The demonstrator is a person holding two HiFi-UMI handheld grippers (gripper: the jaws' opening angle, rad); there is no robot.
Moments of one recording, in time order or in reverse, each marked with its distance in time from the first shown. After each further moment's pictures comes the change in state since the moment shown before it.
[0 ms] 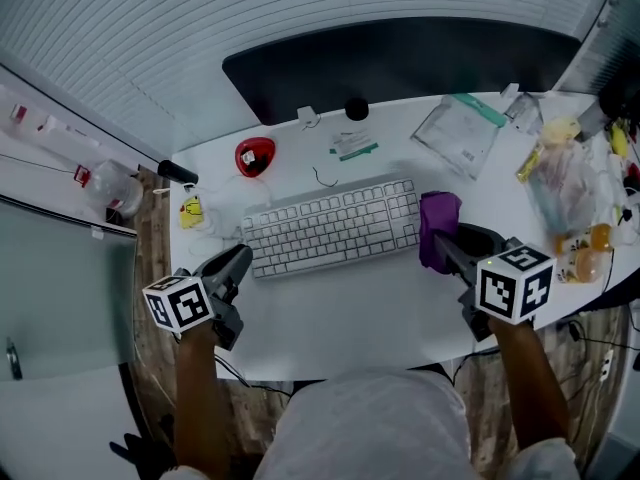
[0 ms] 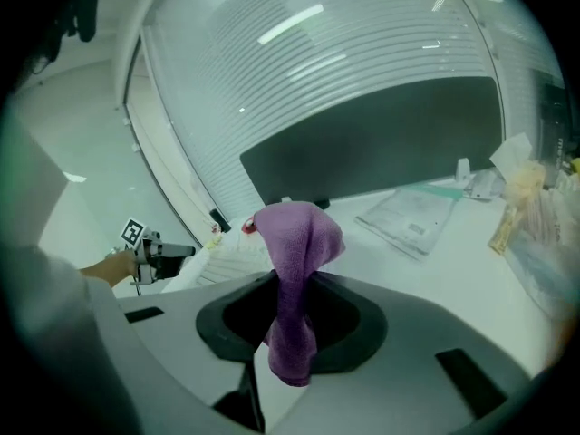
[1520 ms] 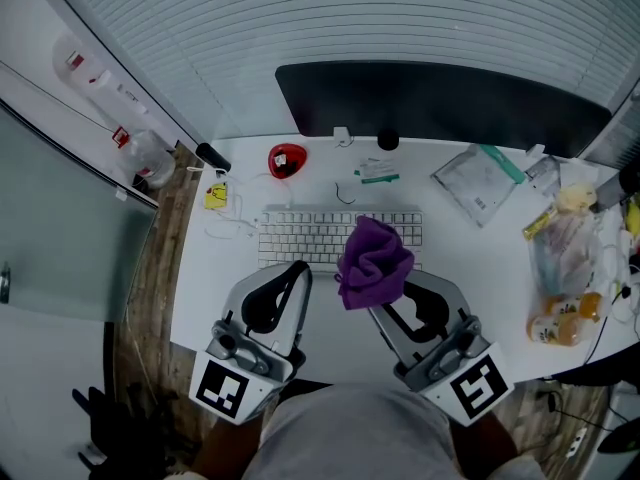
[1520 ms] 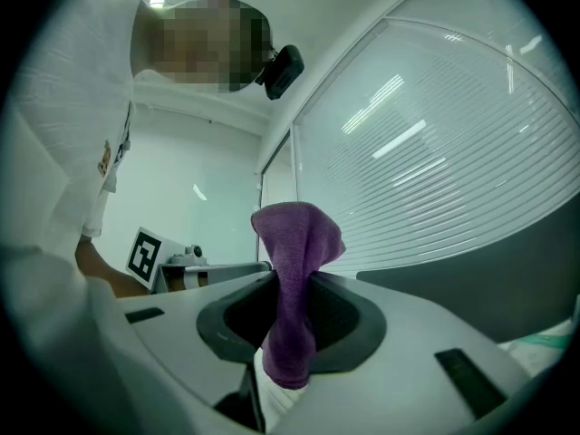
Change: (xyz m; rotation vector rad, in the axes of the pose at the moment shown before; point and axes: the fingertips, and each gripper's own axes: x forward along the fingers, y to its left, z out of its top) left arm -0.051 -0.254 0.056 0.678 -0.710 0.038; right arm -0.086 0.175 0.076 -0.491 -0.698 0.521
